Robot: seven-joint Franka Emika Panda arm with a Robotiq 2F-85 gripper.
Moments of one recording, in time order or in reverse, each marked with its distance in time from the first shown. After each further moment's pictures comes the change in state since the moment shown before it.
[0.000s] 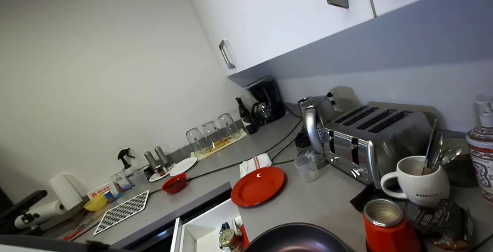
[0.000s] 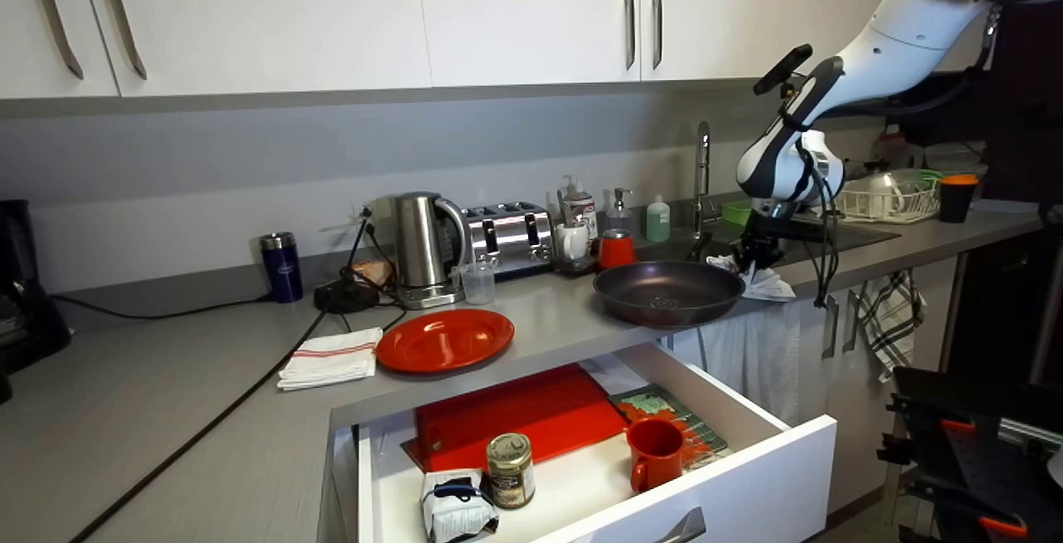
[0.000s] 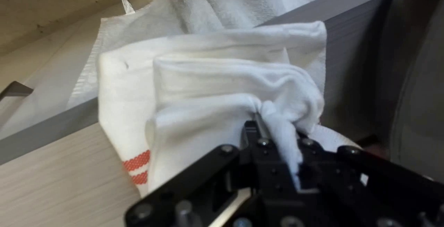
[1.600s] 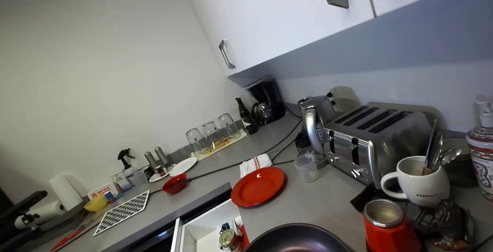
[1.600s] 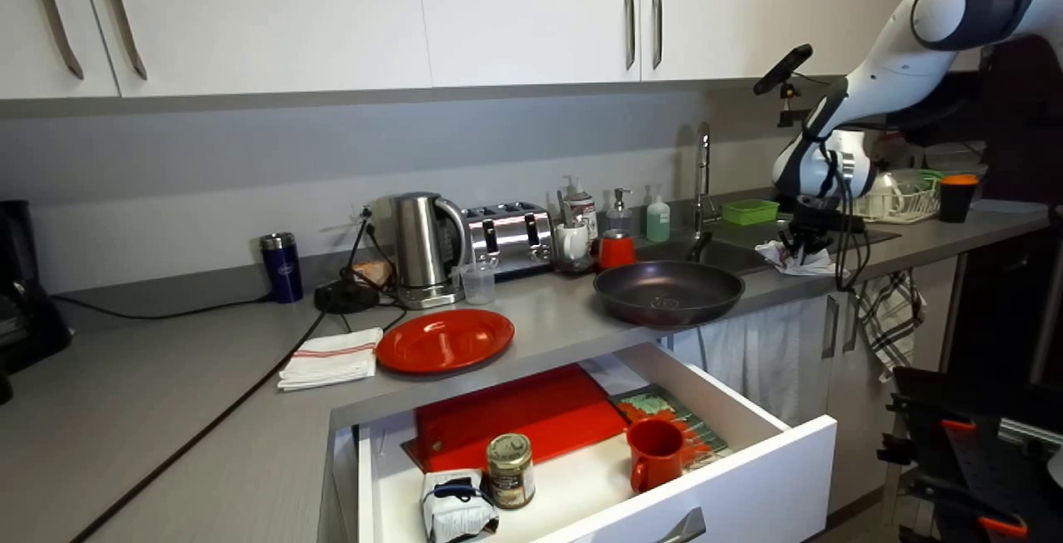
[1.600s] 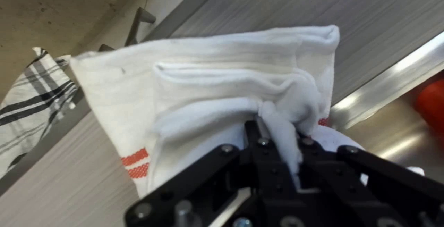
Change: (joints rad) arm -0.289 0.183 -0.049 0.226 -0.030 -0.008 0.077
